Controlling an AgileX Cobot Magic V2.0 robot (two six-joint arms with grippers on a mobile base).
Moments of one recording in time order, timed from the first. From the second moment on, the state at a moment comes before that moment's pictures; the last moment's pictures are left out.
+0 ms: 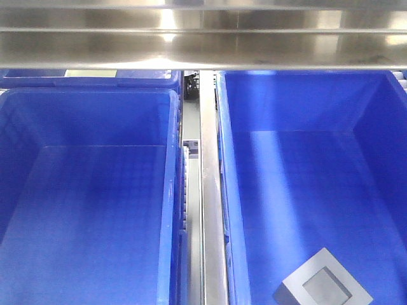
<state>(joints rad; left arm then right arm) -1.11 0.08 -0.52 -0.01 0.66 -0.01 -0.09 -0.02 0.02 0.01 0.19 0.01</state>
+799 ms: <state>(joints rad) -0.09 -0.02 -0.10 0.05 0.23 0.10 -0.09 -0.02 0.02 0.01 0.19 0.01</state>
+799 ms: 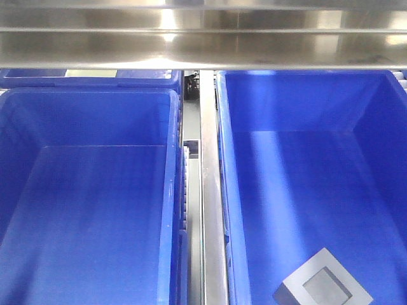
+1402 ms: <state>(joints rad) -0.03 -0.02 0.03 -0.02 0.16 0.09 -0.09 -0.02 0.02 0.01 0.19 0.01</state>
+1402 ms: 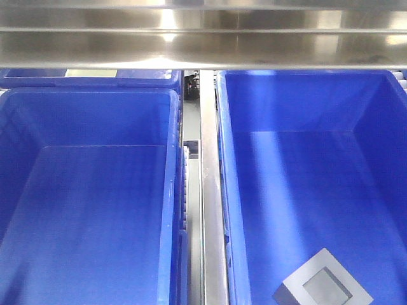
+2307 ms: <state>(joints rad) -0.03 -0.02 0.03 -0.05 0.16 0.07 -0.09 -0.02 0.02 0.01 0.19 0.01</state>
